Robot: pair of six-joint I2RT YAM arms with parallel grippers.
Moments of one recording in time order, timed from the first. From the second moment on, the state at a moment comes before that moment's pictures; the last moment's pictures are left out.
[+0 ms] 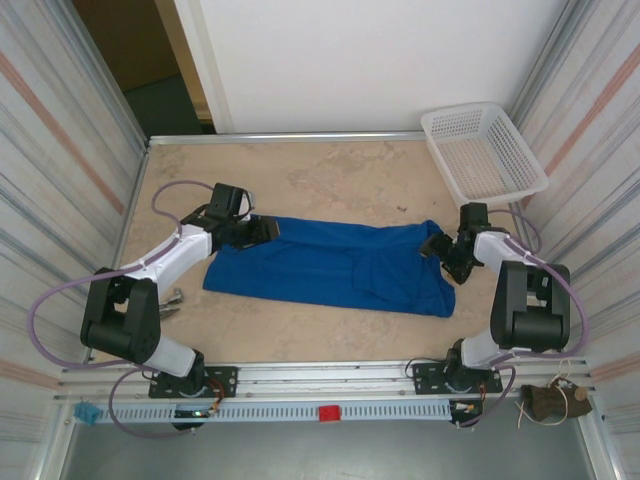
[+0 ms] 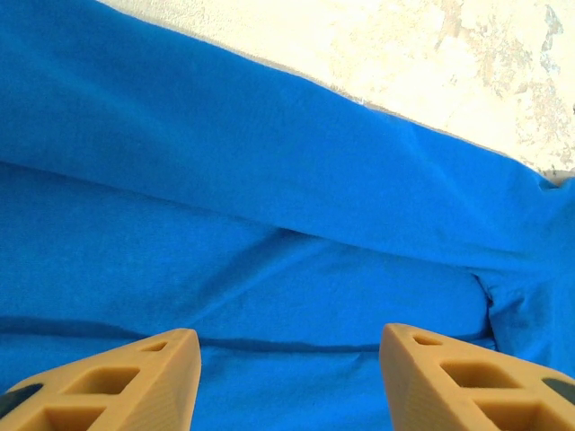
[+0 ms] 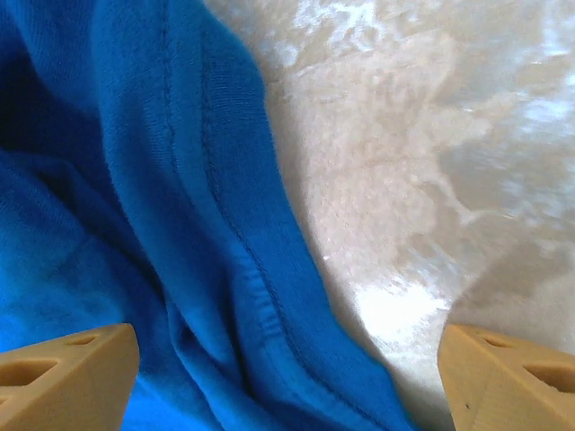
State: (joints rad) left arm -0.31 1.48 0.95 -0.42 0.27 -0.52; right arm -0.08 1.52 0.79 -0.56 -0.20 0.58
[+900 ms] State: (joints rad) left arm -0.28 1.56 0.86 -0.41 0.21 -0.52; right arm 0.05 1.46 0.74 -0.49 -0.21 0.62
